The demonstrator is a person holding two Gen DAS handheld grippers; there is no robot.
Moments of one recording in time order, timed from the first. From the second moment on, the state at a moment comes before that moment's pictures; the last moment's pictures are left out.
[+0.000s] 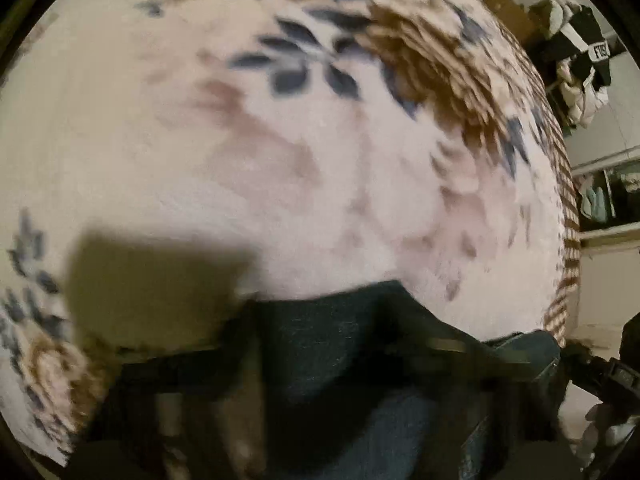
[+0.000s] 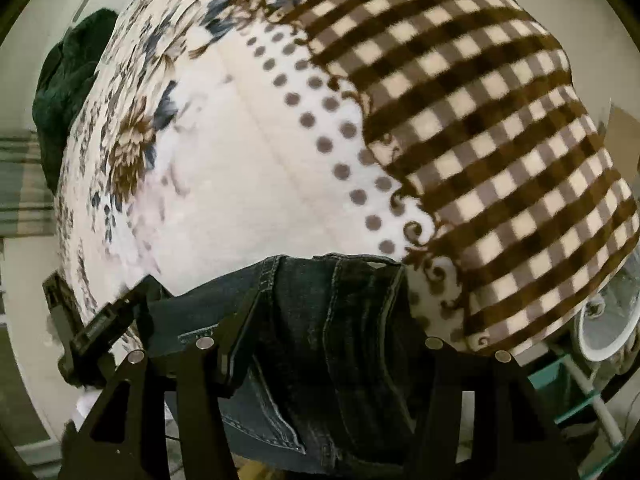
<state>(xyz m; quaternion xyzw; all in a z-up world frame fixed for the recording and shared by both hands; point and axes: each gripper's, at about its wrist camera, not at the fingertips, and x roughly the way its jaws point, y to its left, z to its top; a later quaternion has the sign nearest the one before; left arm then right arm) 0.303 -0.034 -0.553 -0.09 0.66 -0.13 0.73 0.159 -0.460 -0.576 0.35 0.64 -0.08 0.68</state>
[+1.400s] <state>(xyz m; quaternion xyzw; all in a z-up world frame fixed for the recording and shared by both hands) 0.193 -0.010 -0.573 -0.24 0.67 -0.17 0.68 0.050 -0.445 -0.617 0.49 0.51 0.00 0.71</state>
